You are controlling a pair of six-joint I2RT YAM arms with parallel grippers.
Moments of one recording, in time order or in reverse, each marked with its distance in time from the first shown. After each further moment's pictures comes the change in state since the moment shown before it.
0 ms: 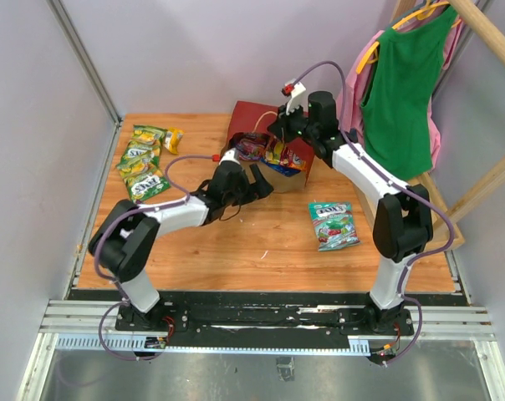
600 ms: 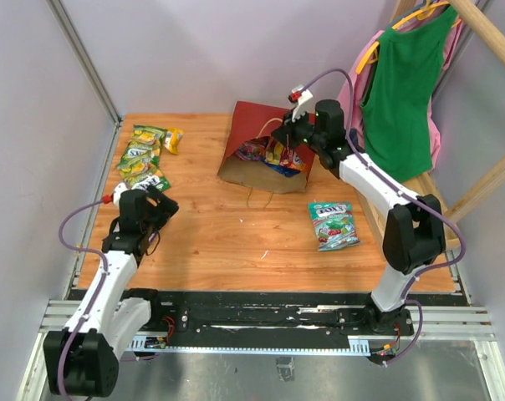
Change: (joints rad) left arm 0.633 -0.781 -0.384 -0.548 -0.125 0.031; right arm 0.000 -0.137 -0.196 0.094 0.001 0.010
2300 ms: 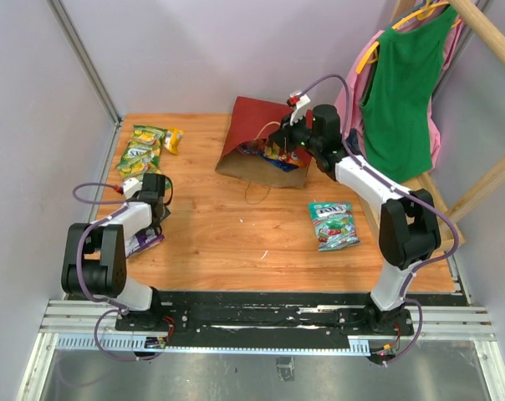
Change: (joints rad) left arm -0.021 0.613 0.190 -0.001 -0.388 0.022; right arm 0.000 0.065 -0.005 0.084 -0.016 0.034
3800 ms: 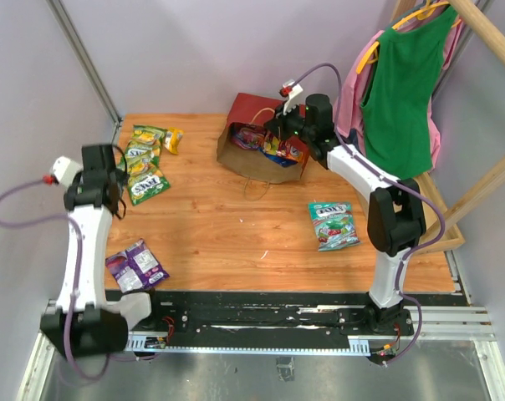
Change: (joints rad) left arm 0.173 -0.268 0.570 -0.626 -0.014 -0.192; right arm 0.000 0.137 0.192 -0.018 0.003 -0.057
